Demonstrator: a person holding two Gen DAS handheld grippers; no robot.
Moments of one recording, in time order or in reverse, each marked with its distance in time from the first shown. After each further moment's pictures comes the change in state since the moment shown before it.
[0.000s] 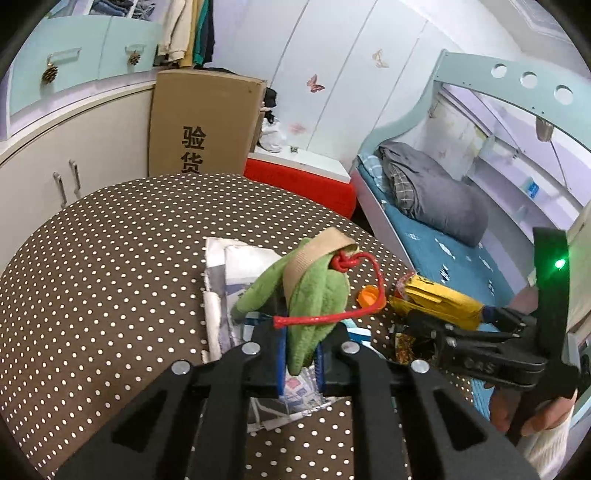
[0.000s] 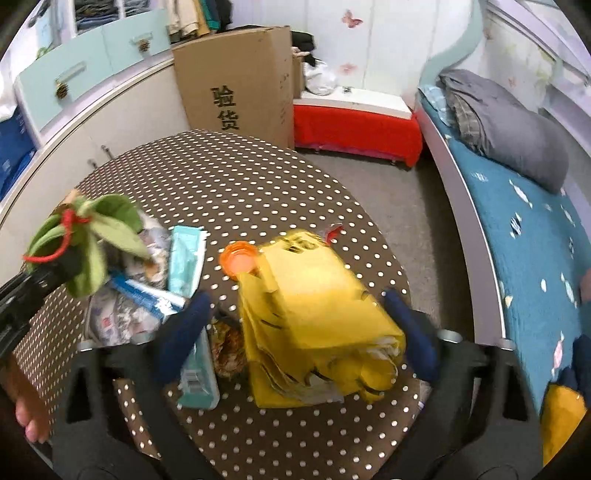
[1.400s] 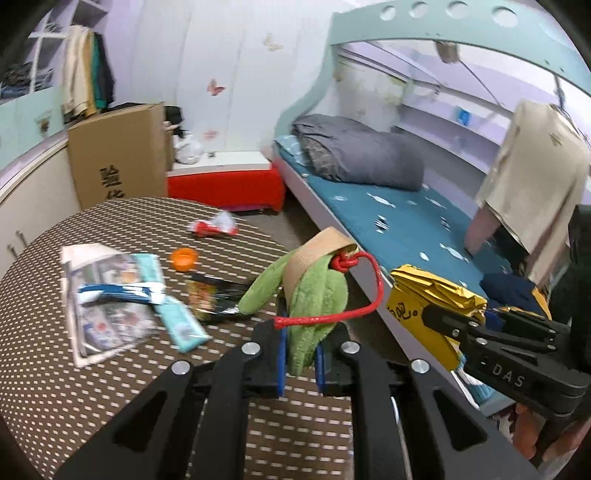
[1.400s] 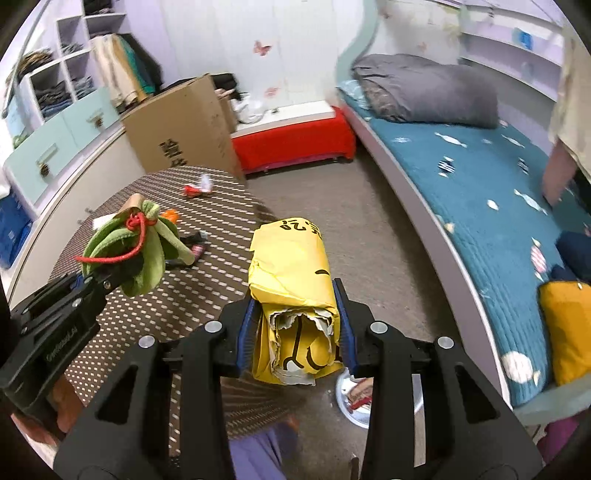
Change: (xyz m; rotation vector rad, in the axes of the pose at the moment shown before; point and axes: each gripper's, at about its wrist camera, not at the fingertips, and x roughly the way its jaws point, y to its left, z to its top) left arm -0.041 -0.197 -0.083 0.323 0.025 -0.140; right arm -0.143 -0.117 -0.128 0.295 -0.124 -0.063
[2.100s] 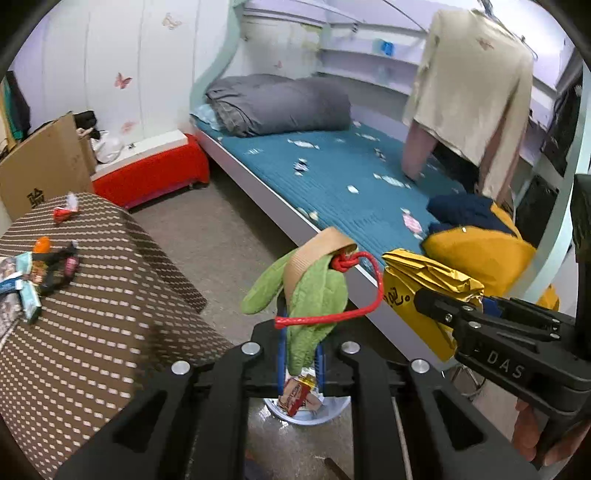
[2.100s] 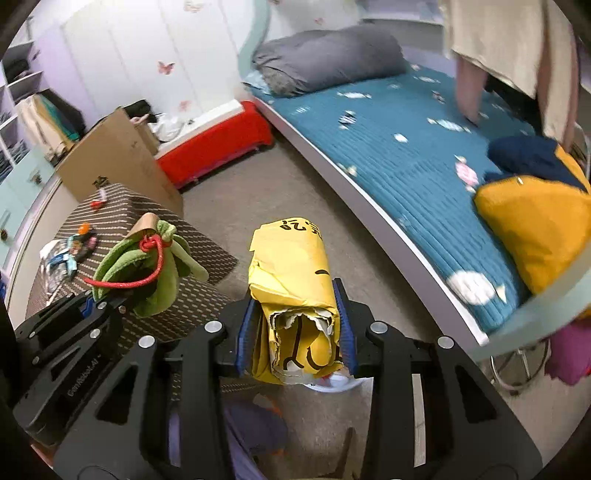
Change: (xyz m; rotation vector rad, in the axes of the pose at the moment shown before) left arm 0.050 -0.159 -0.065 0.229 0.161 -0.150; right arm -0.039 -0.145 -0.088 0.296 0.021 -0.152
